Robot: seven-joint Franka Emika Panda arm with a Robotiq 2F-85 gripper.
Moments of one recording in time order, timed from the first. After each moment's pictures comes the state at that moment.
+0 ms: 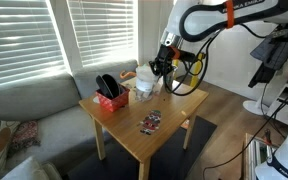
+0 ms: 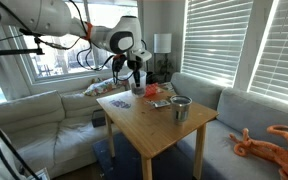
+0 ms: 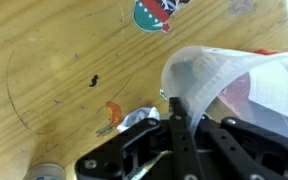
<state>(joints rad) 0.01 -0.07 0.06 -1.97 0.15 2.16 0.71</state>
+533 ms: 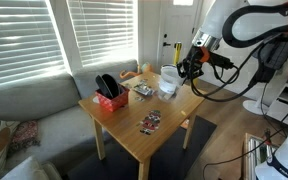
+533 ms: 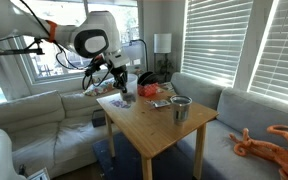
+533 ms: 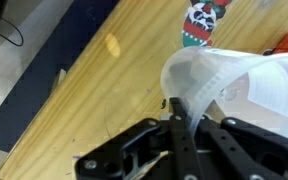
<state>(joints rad) -0.03 -0.46 0.07 -2.36 0.14 2.20 1.00</state>
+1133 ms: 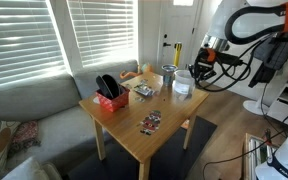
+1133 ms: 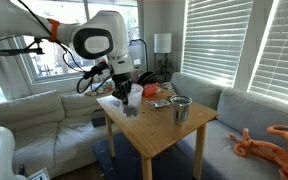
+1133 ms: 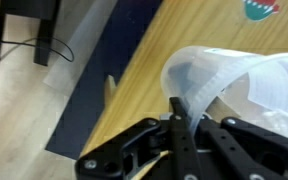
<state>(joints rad) -0.14 -0.50 0.02 -2.39 0.11 2.03 1.04</state>
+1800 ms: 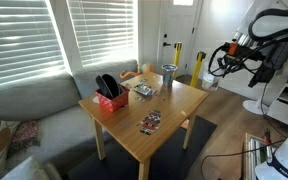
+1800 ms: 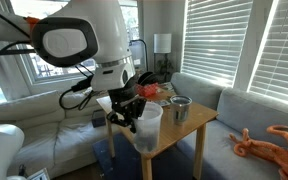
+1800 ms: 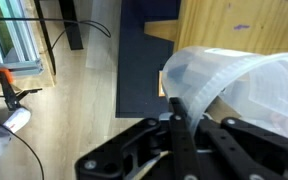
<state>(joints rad) -0.45 -0.68 -0.07 -2.50 -0.06 2.00 1.16</state>
